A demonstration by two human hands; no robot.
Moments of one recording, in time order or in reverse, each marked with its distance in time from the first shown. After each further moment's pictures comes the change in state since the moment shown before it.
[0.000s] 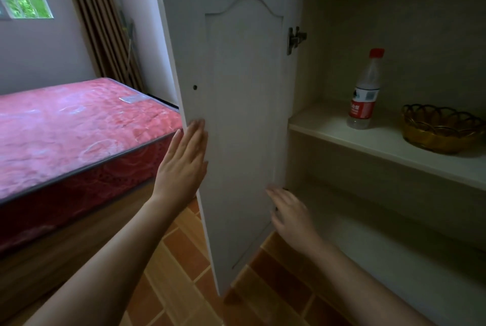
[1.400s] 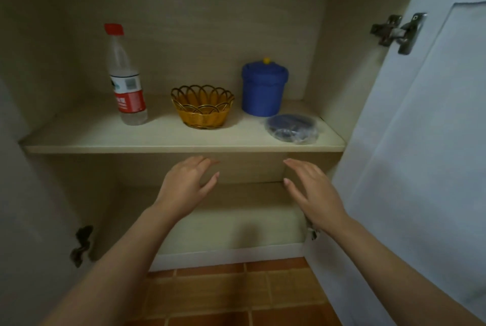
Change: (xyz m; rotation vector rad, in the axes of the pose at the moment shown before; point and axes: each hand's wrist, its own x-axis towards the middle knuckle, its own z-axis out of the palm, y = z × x) left_hand 0.152 0.359 0.052 -1.025 -0.154 0.476; right_hand -0.214 0.184 -0.204 -0.400 0.436 0.705
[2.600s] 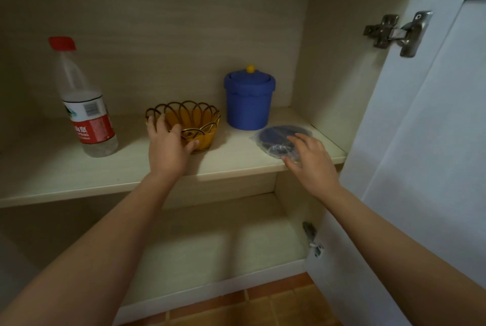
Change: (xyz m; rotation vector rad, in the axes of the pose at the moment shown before) left_hand 0.137 -0.070 0.039 -0.067 0.172 -0.372; right_hand 0.100 0.041 0.013 -0.215 0.125 0.181
